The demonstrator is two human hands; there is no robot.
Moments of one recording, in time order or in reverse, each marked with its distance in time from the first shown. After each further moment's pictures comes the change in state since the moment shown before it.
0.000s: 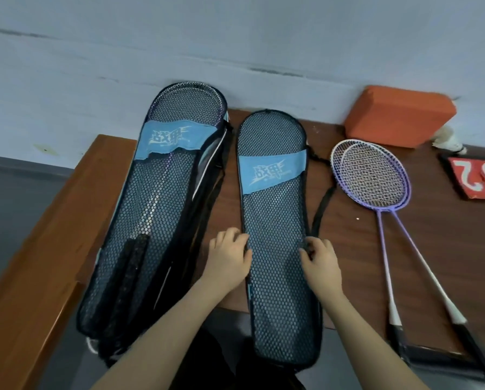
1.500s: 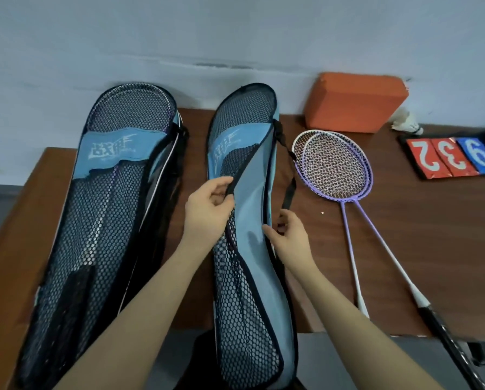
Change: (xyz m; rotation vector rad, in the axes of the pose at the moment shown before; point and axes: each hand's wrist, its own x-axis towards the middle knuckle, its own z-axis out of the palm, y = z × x) left_hand 0.088 0.075 -0.045 -0.858 0.248 -0.155; right_hand 0.047 -0.011 -0.034 0.319 -0.033 0.075
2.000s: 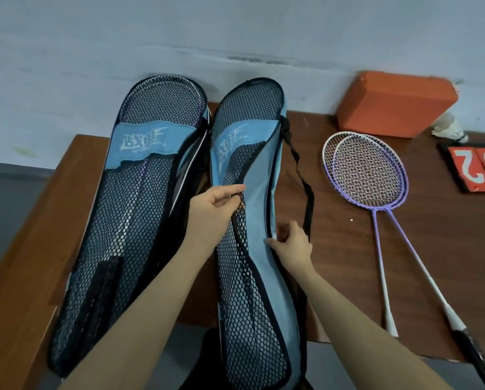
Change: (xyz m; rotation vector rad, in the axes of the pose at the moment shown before) left_hand 0.002 -0.009 -0.041 -0.157 0.036 -0.095; right_hand 0.019 0.010 0.057 -0.241 -0.090 0.104
